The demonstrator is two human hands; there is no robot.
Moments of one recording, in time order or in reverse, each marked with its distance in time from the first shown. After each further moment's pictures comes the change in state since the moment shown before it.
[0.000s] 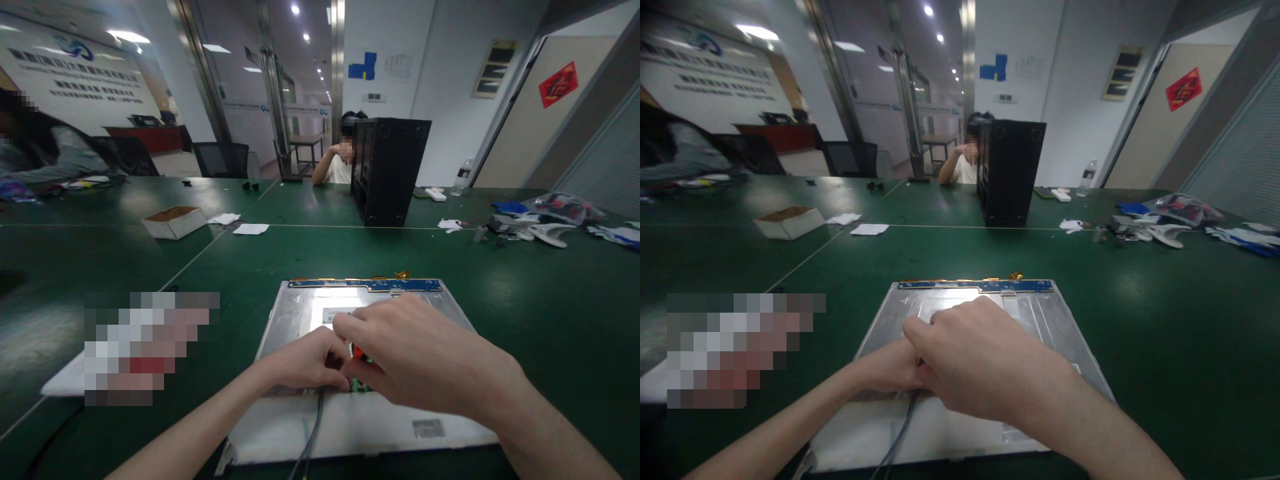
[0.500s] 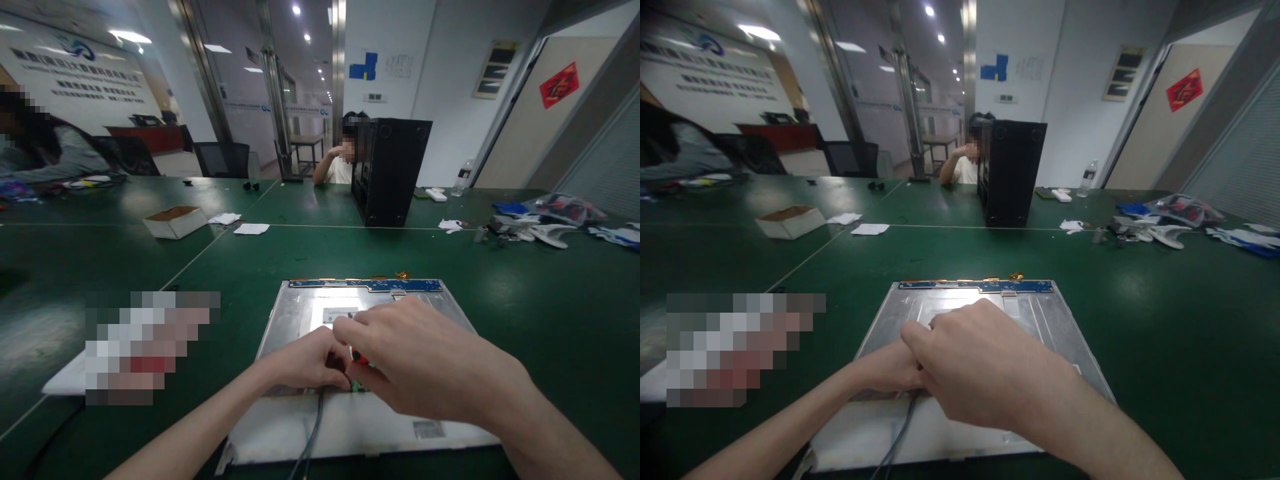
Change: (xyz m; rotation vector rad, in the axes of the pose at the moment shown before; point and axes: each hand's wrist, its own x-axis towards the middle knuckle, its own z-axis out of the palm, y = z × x) left_hand 0.001 0.006 -0.003 -0.025 -0.018 -0.007; right_hand -0.003 -0.002 -0.003 -0.008 -0.005 -0.008
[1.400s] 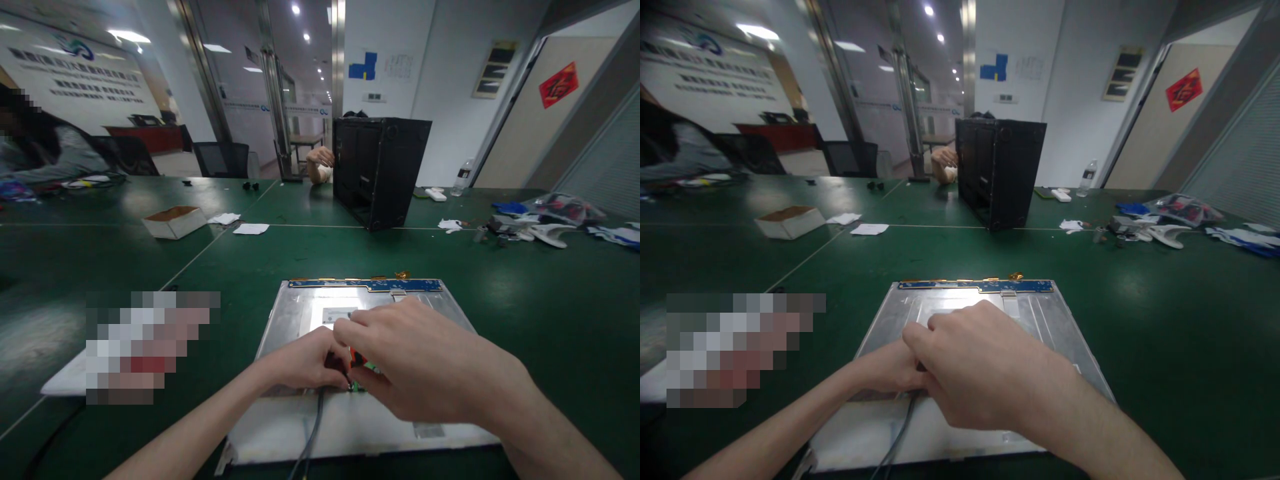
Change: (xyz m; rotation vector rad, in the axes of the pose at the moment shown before) left_hand 0.000 0.001 -0.002 0.059 -0.011 0.032; right_hand -0.001 0.002 0.003 0.043 0.012 -0.007
